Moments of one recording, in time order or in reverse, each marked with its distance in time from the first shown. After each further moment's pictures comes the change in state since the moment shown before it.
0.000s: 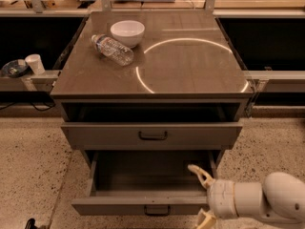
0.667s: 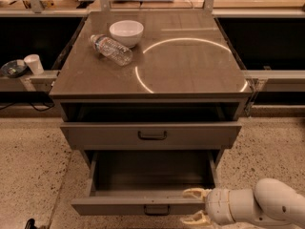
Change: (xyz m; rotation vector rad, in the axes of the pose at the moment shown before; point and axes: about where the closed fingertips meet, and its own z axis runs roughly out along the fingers) arm 0.062 0.012 0.024 -0.059 0.074 -0.065
